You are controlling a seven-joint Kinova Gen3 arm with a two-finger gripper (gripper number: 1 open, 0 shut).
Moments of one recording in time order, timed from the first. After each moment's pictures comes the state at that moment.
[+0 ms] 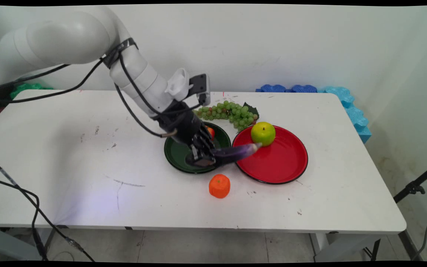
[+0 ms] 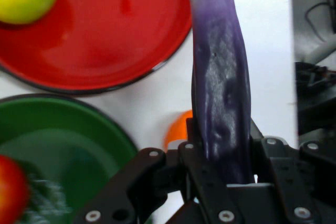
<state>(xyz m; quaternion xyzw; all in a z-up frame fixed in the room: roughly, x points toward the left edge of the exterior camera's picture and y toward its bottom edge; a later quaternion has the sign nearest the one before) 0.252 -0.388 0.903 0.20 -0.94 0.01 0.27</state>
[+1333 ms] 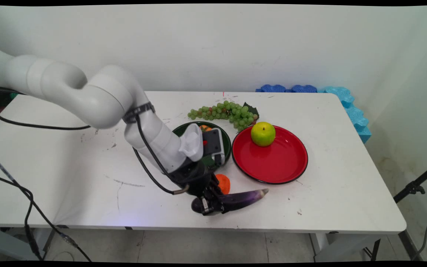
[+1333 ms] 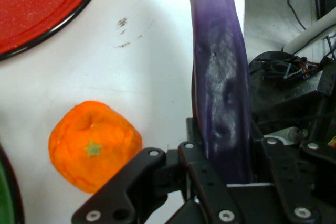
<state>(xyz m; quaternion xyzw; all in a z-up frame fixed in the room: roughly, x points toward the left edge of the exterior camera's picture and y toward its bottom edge) 0.202 -0.321 0.830 0.22 -0.94 -0.01 0.25</state>
